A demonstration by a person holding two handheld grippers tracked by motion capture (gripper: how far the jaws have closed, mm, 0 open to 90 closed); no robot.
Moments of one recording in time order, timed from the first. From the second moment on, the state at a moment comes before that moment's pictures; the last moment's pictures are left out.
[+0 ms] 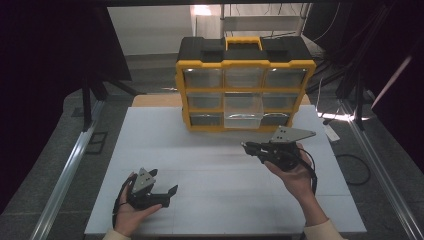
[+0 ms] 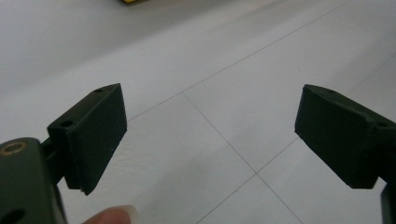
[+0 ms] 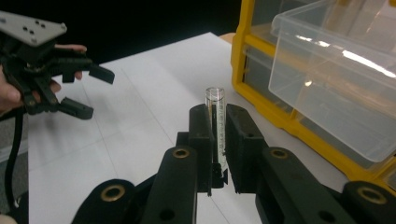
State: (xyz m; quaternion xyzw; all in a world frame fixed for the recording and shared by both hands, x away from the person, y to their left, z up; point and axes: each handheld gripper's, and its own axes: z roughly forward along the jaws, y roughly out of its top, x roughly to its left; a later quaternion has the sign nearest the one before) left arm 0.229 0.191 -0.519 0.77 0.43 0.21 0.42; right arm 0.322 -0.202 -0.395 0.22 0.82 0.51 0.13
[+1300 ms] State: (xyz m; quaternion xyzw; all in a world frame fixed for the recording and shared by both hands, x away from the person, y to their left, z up) left arm 0.227 0.194 -0.517 0.77 0.43 0.21 0.42; right arm 0.332 -0.213 -0.373 0.27 0.77 0.56 0.15
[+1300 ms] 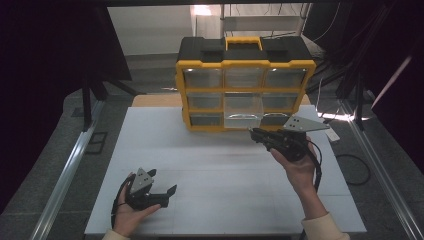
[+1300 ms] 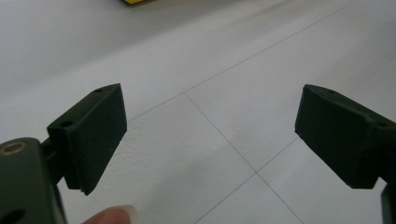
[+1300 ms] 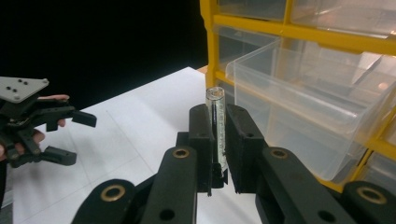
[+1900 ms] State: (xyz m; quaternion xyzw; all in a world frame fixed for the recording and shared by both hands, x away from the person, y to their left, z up) left arm 0.227 0.195 -0.517 0.77 0.43 0.21 0.42; right arm 0.358 -0.204 -0.356 0.29 0.77 0.55 0.16
